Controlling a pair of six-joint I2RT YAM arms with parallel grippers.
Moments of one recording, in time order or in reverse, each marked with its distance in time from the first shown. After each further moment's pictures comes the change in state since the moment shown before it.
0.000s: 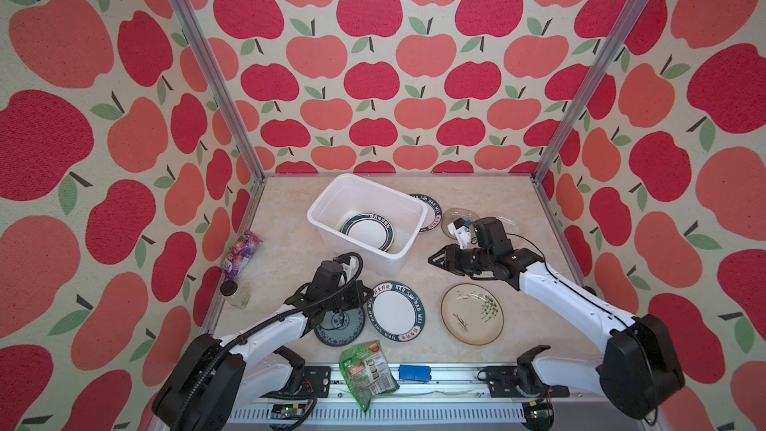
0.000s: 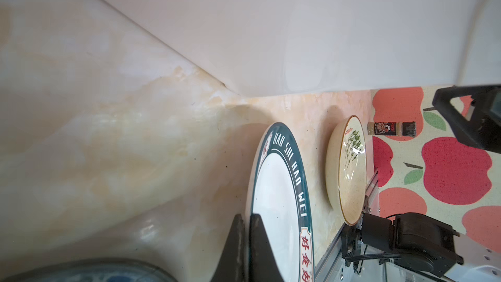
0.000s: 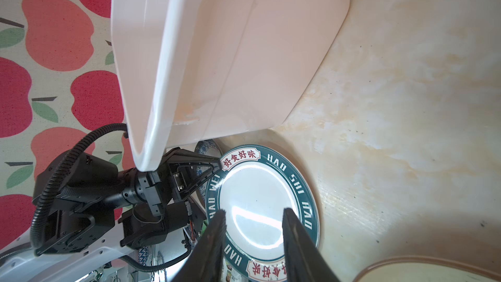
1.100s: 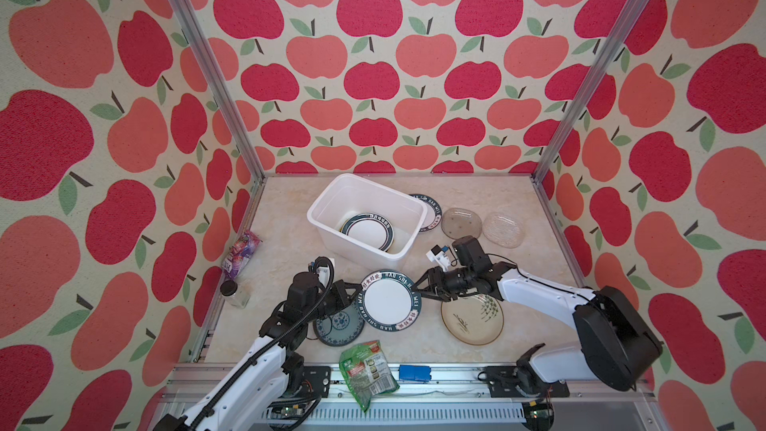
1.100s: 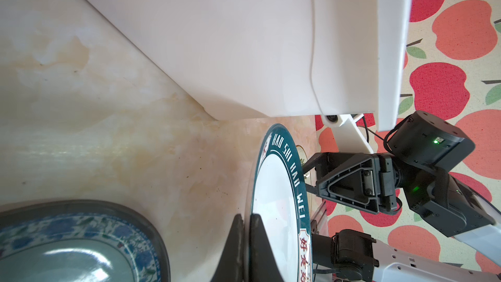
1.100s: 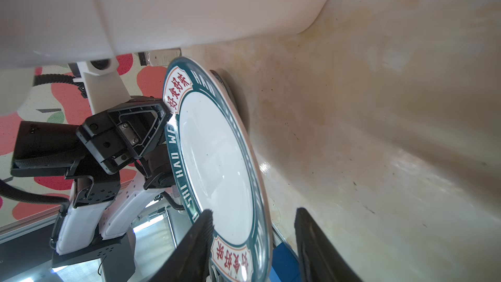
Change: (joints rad) left arm 0.103 -0.371 -0.109 -0.045 0.055 -0.161; right arm 0.132 0.174 -0.156 0.232 -0.226 0.141
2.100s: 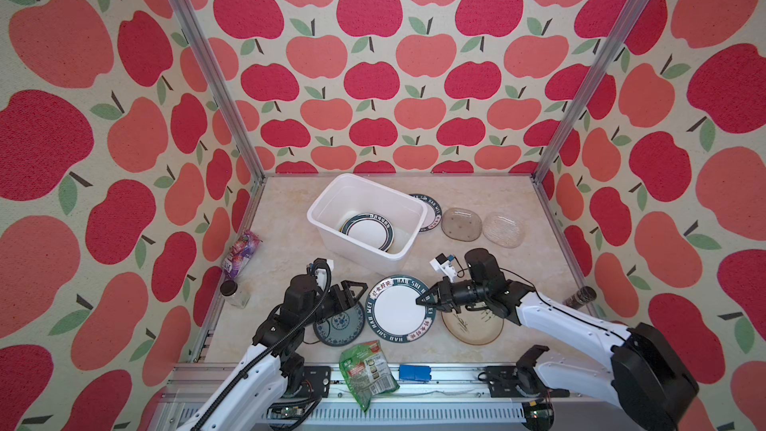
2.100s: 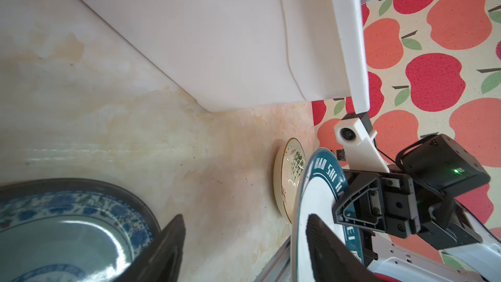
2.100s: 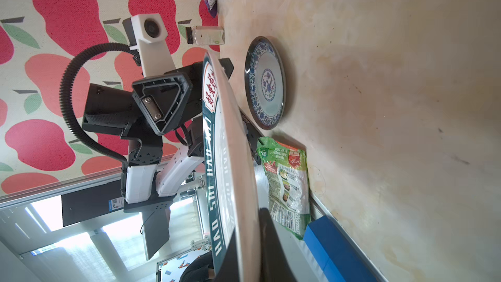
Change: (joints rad) left arm -0.008 -0.138 0.076 -0.216 -0.037 0.034; right arm 0.045 -0.339 -0.130 0.022 -0.058 0.175
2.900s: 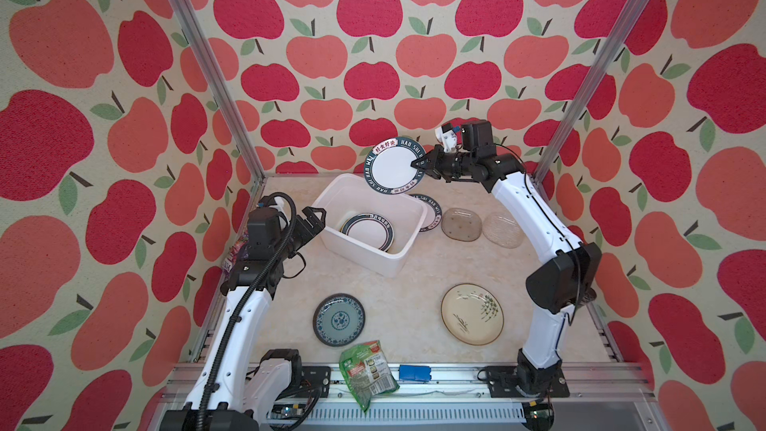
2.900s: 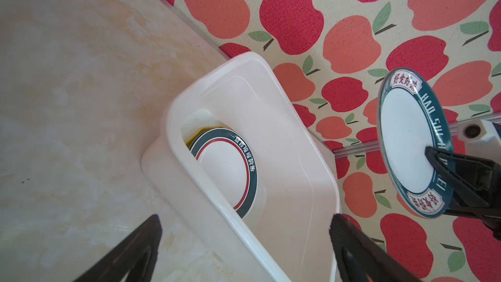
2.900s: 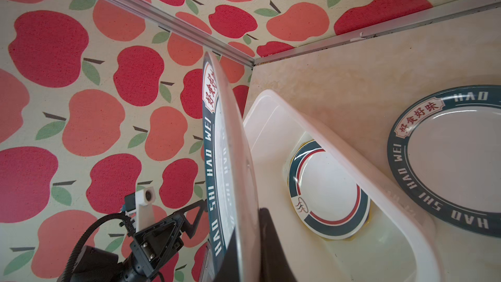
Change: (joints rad) left arm 0.404 0.422 0.620 -0.177 -0.150 0.179; right arm -0.238 0.901 1.631 -0.612 0.282 -0.270
